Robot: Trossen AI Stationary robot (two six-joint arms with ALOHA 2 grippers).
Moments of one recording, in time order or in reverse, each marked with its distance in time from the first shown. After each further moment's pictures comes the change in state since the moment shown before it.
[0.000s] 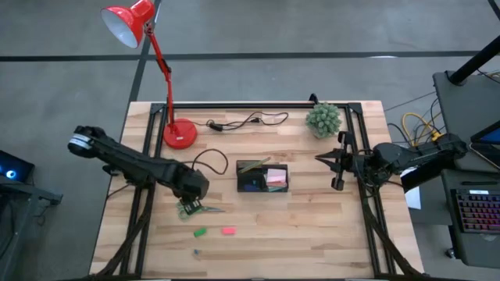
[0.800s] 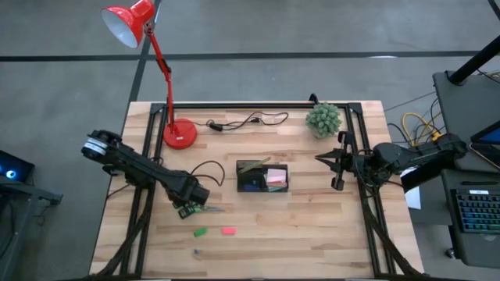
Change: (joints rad) left arm -0.037 0.184 -0.089 -0.046 0.065 -0.005; right arm 0.000 0.000 0.000 0.001 0.000 -0.002
